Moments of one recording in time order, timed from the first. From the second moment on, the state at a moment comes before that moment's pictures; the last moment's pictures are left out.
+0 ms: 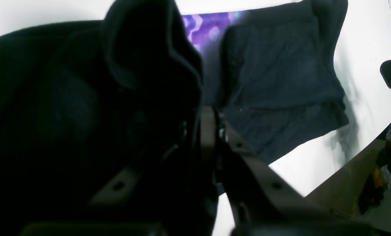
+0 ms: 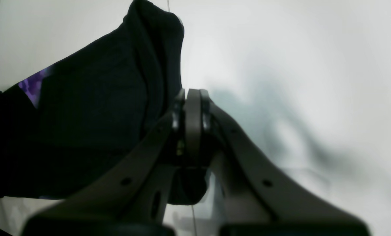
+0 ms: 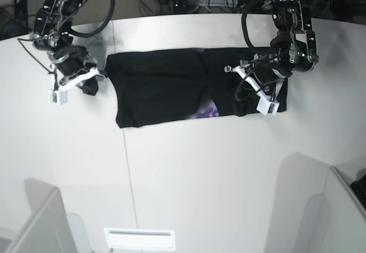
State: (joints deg) left arm 12.2 -9.1 -10.5 103.8 -41.1 -15.1 64.9; right arm -16.0 1.5 23.5 104.0 30.6 16.1 -51.6
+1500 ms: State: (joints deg) left arm 12.2 -11.8 -24.0 106.2 -41.0 -15.1 64.9; right arm -13.5 1.8 23.6 104.2 42.3 16.4 -61.3
